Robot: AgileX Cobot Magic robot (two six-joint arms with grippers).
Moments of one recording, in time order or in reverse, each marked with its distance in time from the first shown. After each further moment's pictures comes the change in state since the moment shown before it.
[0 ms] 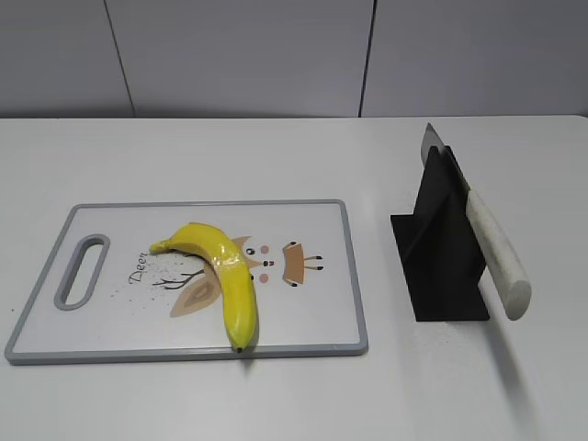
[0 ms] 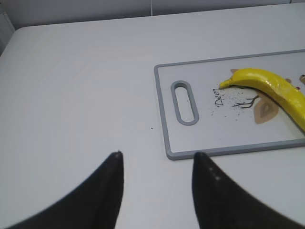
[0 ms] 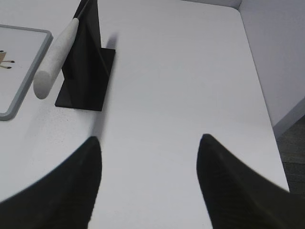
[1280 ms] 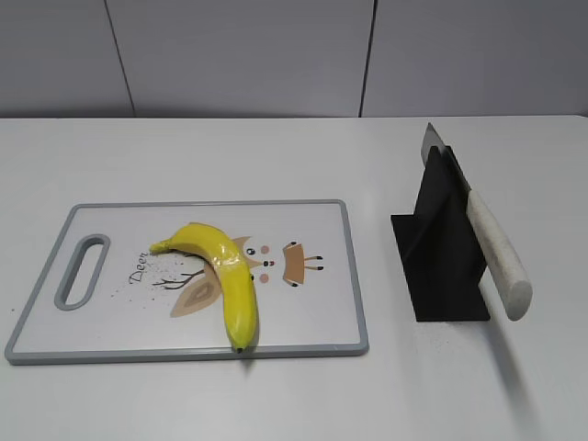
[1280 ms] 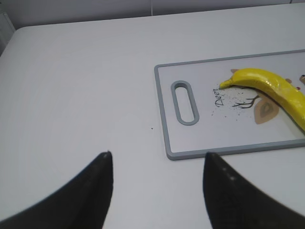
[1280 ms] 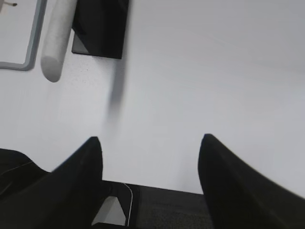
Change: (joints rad) left arm 0.000 0.000 0.000 0.000 0.000 0.000; right arm 0.046 0.644 -0.280 0.019 0.122 0.057
